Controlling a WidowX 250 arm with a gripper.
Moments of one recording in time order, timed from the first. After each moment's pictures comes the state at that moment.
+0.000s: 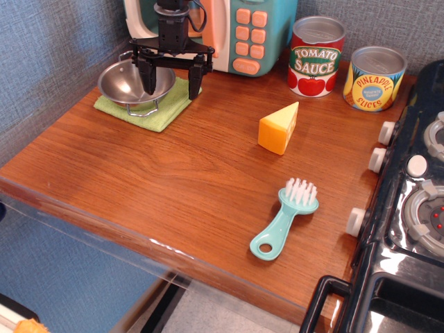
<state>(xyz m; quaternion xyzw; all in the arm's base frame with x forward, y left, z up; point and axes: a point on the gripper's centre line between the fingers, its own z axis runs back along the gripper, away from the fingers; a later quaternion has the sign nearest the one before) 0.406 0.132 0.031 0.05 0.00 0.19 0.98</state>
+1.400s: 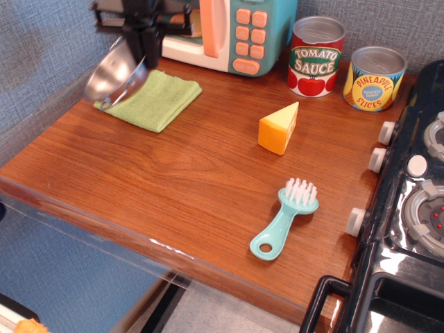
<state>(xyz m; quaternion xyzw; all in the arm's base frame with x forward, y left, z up) 0.341 0.117 0.106 0.02 -0.08 0.18 0.98</state>
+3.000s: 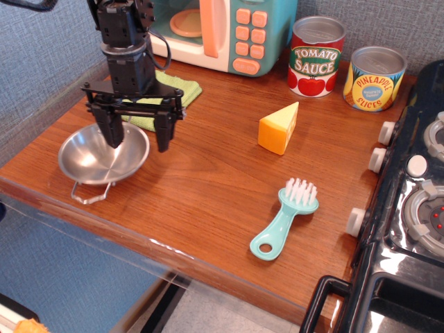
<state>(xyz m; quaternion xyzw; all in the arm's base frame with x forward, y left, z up) 0.285 0.091 0.054 -0.02 0.01 0.14 0.99</state>
